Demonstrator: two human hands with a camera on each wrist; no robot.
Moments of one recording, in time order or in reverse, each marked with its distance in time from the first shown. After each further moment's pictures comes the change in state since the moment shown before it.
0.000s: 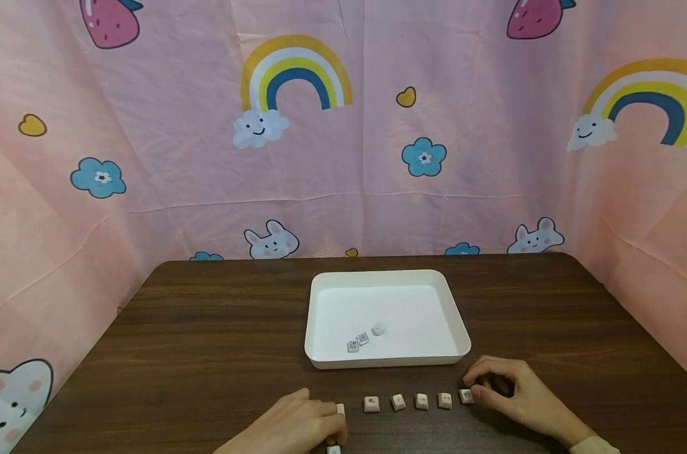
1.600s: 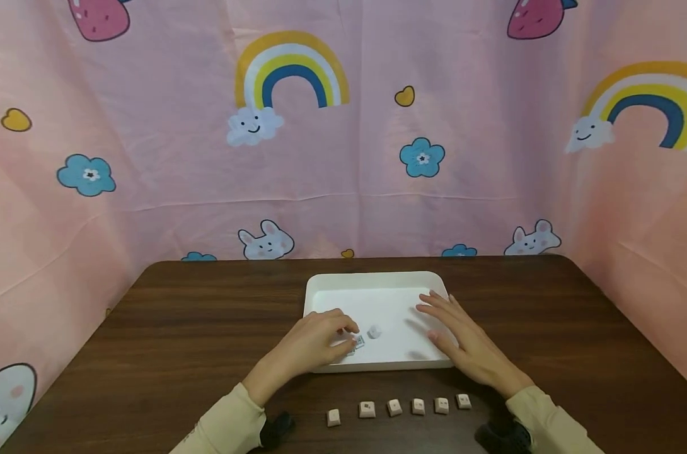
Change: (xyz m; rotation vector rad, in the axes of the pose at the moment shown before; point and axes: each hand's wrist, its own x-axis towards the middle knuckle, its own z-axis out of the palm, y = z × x) left_hand 0.070 -0.082 -0.006 -0.064 0.278 -0.320; right_hand 0.085 0.010 0.016 -0.420 0.098 -0.114
